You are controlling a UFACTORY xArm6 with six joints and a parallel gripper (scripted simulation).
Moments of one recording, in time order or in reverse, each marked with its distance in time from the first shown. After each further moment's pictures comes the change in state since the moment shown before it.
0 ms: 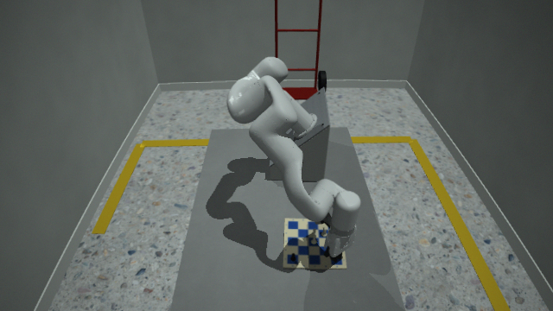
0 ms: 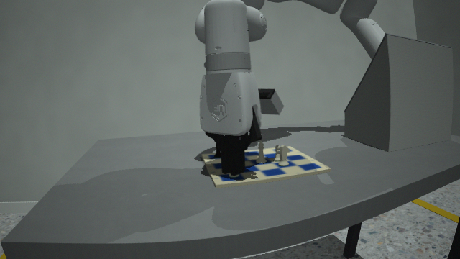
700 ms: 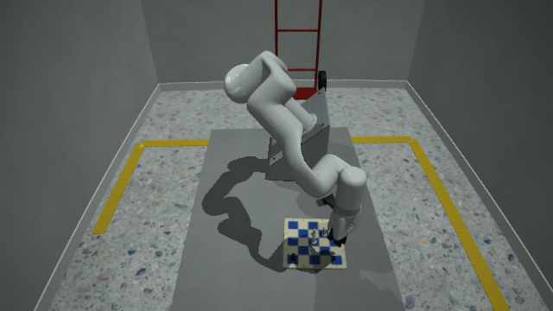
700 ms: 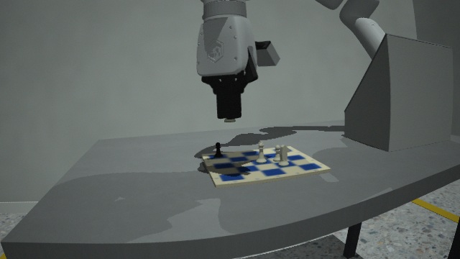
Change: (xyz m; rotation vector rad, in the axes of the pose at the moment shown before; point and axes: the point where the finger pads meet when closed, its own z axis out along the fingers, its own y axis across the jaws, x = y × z) arm -0.002 -0.001 -0.095 0.002 -0.008 0.001
